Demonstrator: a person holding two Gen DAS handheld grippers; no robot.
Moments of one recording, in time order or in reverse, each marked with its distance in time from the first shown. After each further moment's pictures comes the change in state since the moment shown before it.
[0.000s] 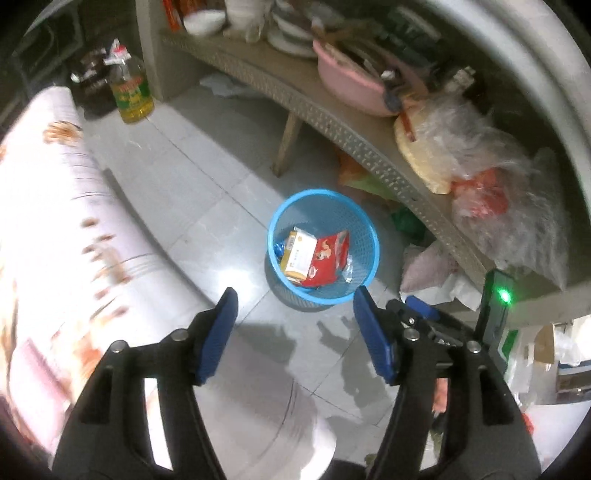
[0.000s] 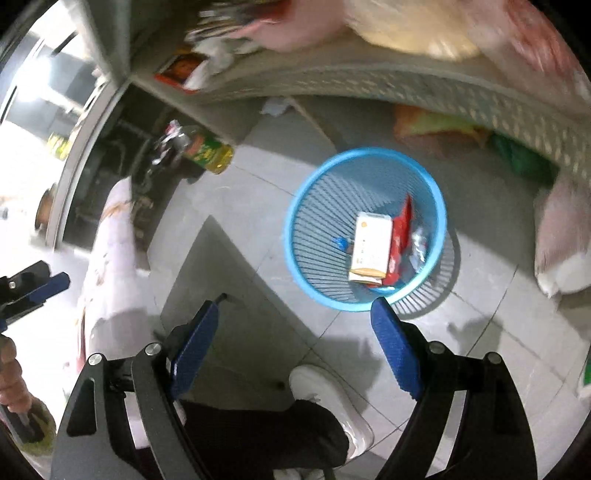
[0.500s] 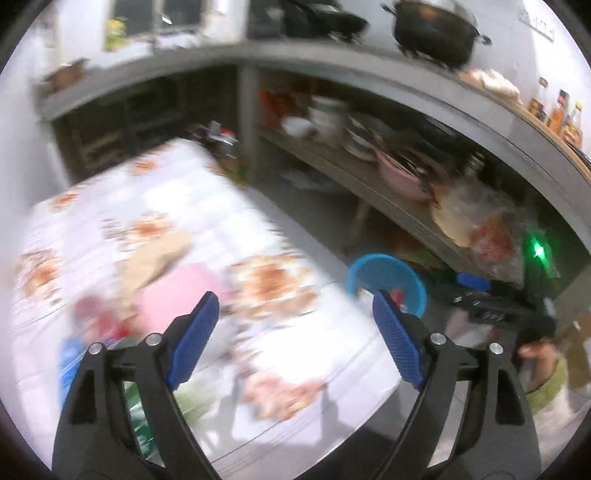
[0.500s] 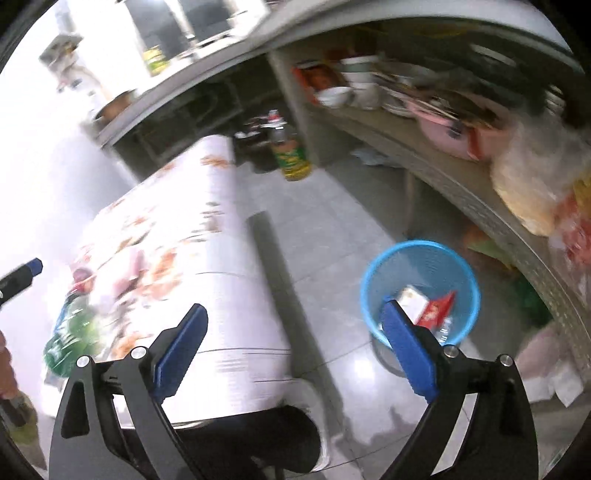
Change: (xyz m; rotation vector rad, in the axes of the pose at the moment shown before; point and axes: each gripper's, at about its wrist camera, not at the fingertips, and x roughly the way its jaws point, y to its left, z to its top) left arm -0.184 0.065 -0.179 -0.093 -0.459 0.262; right arm -0.074 0.166 -0.044 -0.499 -0.099 0.001
